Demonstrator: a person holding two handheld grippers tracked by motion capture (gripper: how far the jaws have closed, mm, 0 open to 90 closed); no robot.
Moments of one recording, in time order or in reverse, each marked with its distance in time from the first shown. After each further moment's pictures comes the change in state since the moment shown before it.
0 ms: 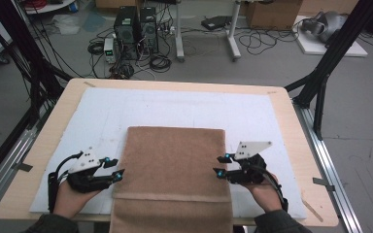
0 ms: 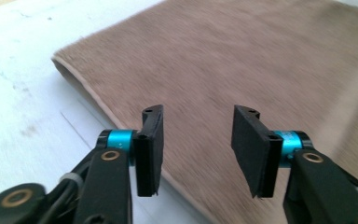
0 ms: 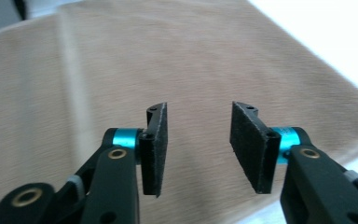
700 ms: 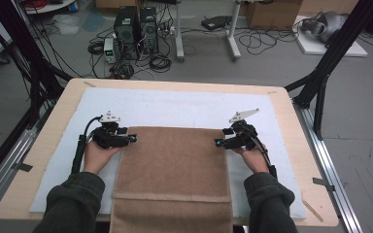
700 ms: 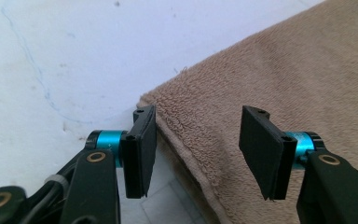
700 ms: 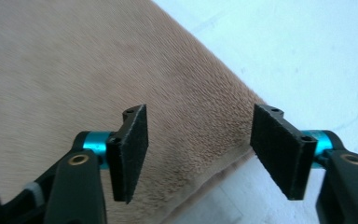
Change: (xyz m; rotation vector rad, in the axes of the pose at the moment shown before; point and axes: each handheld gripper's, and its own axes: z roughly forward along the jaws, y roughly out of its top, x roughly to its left) left arm 0.081 0.027 0.096 0.118 0.098 -0.194; right arm -0.103 0.002 0.055 0.124 -0.115 0.189
